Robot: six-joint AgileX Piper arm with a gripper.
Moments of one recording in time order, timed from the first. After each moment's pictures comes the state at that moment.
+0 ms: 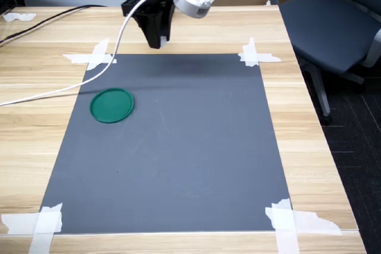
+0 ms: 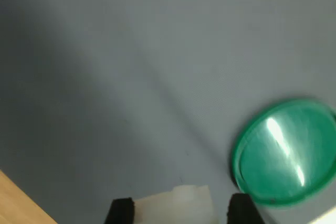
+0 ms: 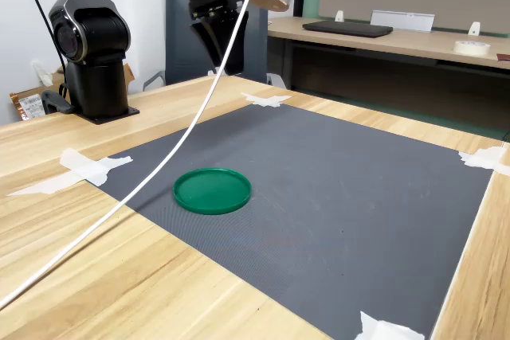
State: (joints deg) arm 6.7 66.5 -45.6 1.1 51.6 -56.0
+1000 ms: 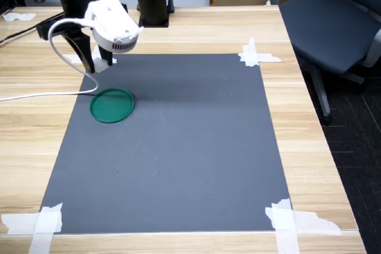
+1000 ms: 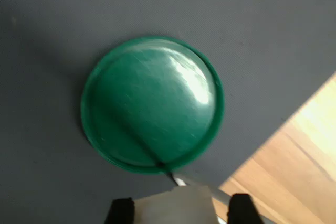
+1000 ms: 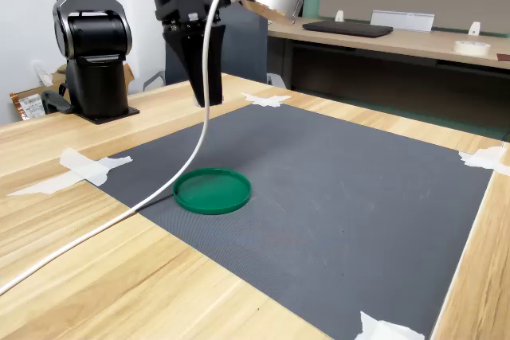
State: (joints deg) arm -13.1 82.7 -60.2 6.2 53.0 -65.2
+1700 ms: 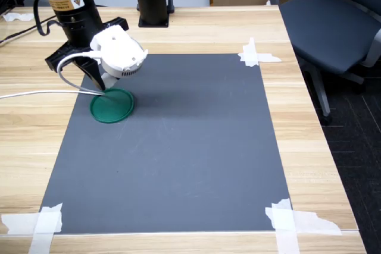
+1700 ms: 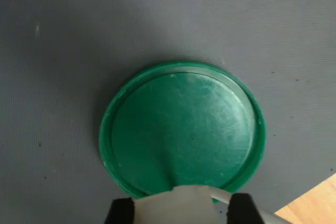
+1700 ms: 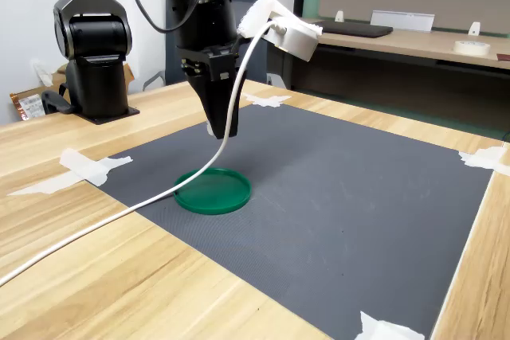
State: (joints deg) arm -13.1 91.5 -64.1 7.7 56.7 -70.5
